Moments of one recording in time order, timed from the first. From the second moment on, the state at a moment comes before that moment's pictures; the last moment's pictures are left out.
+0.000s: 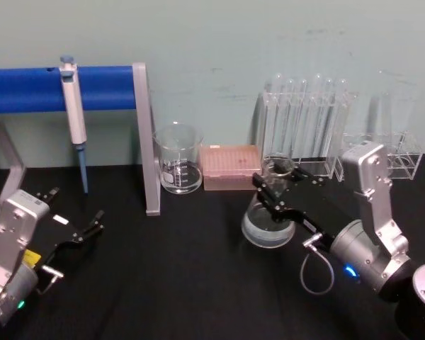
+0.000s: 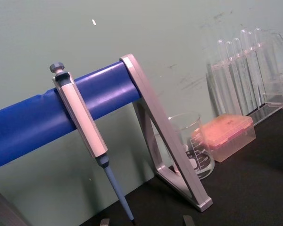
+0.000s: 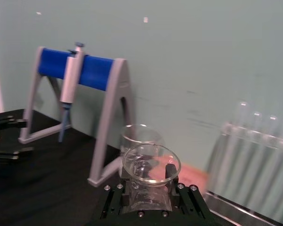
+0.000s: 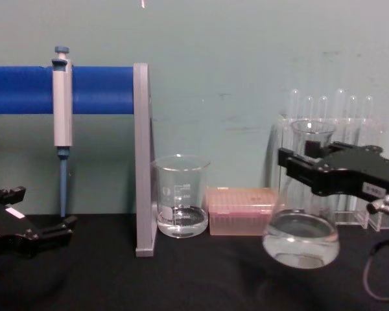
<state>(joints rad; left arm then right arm) -0.20 0.60 0.45 -1.41 -0.25 -0.12 0.03 0.18 0.27 -0.27 -1.55 0.19 -0.01 0.33</state>
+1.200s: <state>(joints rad) -0.20 0.60 0.45 -1.41 -0.25 -0.12 0.03 0.28 0.32 -0.43 -1.48 0.30 -0.06 0.49</state>
